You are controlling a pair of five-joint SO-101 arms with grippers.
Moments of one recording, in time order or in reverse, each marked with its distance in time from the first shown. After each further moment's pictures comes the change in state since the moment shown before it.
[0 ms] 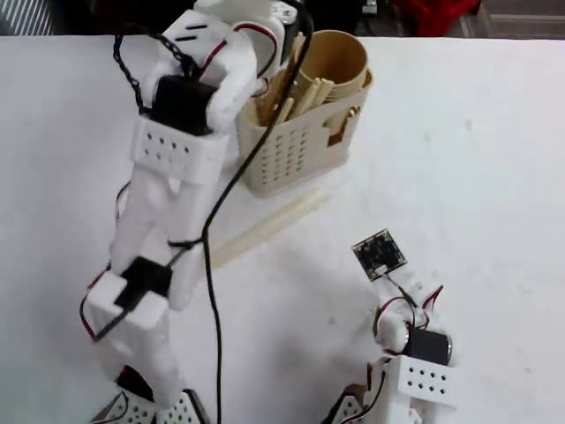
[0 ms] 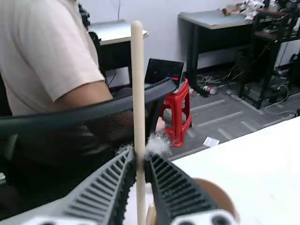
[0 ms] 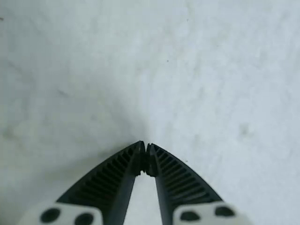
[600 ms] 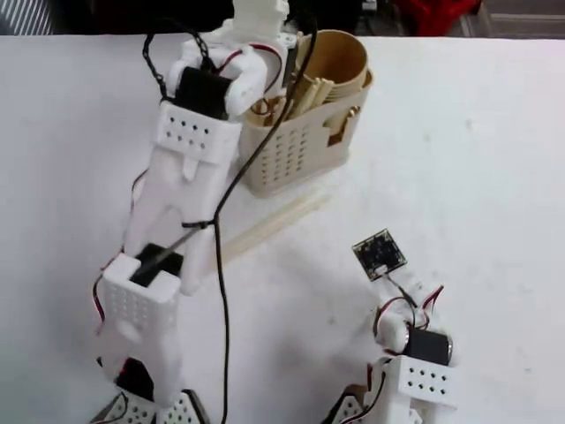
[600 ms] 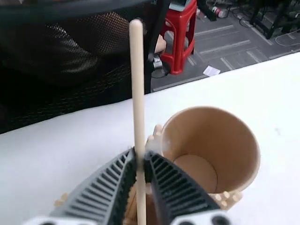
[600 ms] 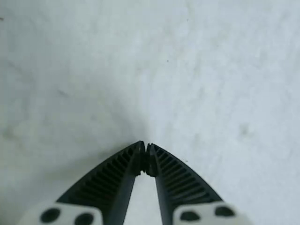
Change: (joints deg) left arm -1.1 8.3 -0.8 12.0 4.0; right arm 0.0 0.0 0.0 0.0 0.0
